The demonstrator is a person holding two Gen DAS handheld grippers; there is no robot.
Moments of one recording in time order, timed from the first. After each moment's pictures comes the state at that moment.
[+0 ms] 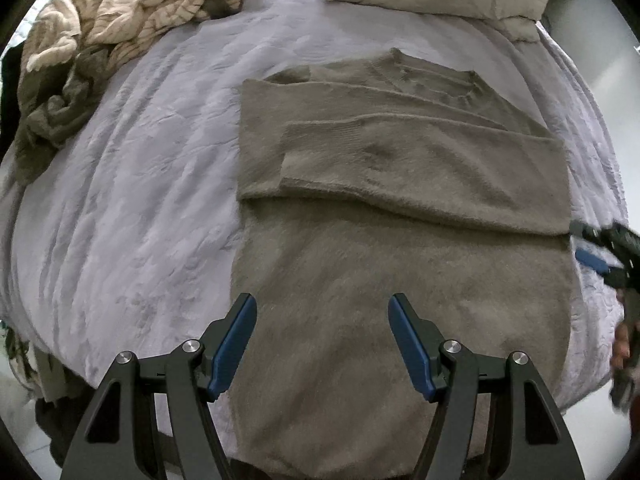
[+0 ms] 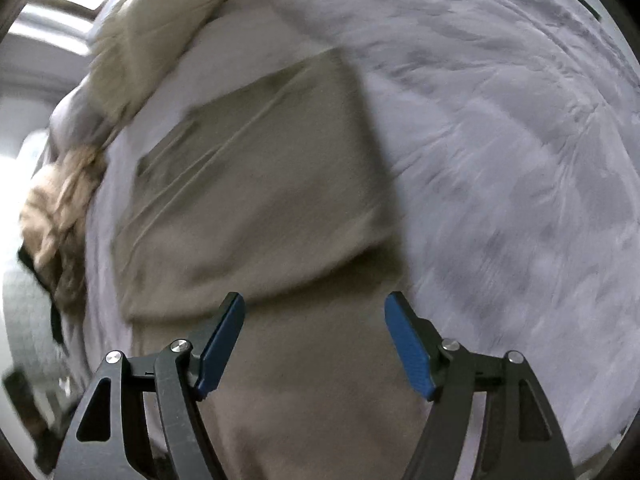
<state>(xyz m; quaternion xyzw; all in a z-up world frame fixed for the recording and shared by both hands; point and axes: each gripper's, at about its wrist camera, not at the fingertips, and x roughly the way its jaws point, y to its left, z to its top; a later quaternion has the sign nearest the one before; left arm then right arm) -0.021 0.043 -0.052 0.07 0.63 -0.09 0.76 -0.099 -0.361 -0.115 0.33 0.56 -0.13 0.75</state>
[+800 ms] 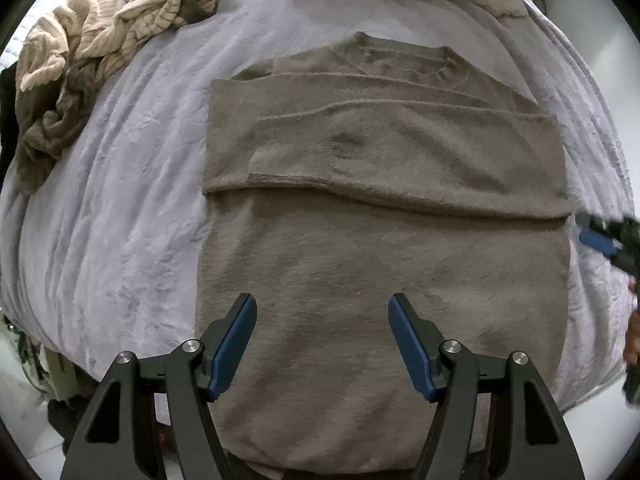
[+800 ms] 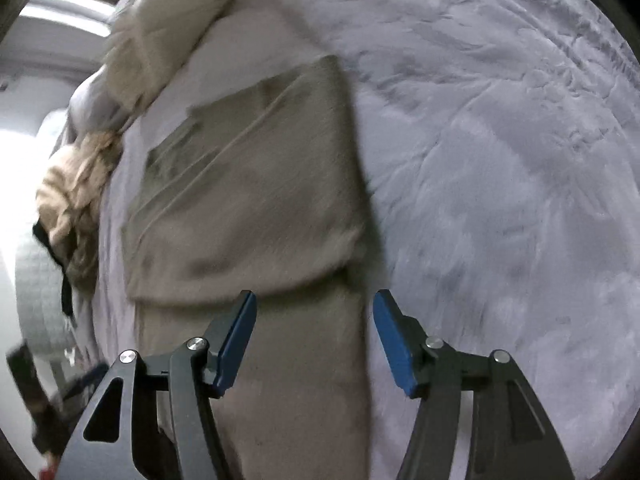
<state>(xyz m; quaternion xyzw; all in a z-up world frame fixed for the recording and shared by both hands) -0.036 -0.005 -0.054 0.09 0.64 -0.09 0.76 -0.112 -0.373 -0.106 0.32 0.58 -0.05 0.75</state>
